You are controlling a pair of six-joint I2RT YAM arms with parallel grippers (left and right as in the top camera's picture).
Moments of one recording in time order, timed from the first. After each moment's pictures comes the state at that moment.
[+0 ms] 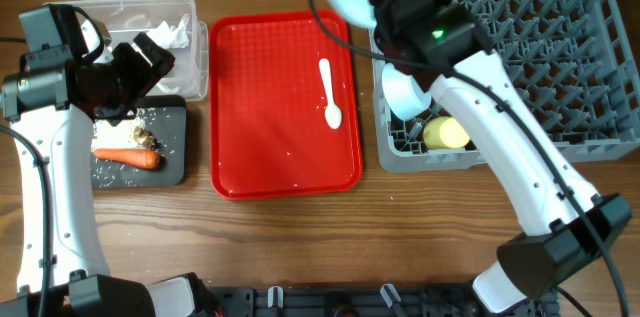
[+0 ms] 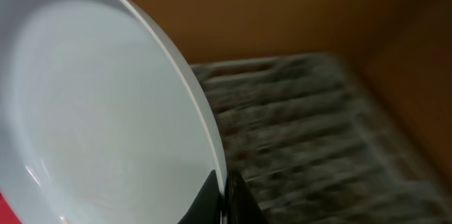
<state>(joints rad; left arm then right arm) 0.26 1.48 1.41 -1.01 0.30 -0.48 0.51 1.76 1.83 -0.76 0.83 0.28</state>
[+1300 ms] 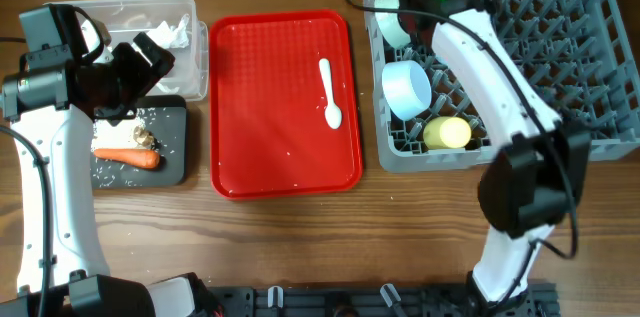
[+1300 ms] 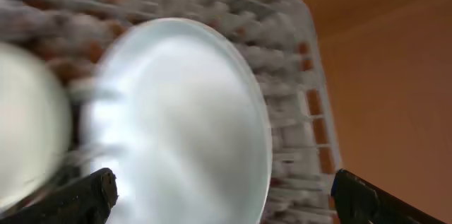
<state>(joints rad) 0.26 1.48 1.41 -1.01 0.30 -0.48 0.32 1.99 1.82 -0.81 0.80 -0.06</state>
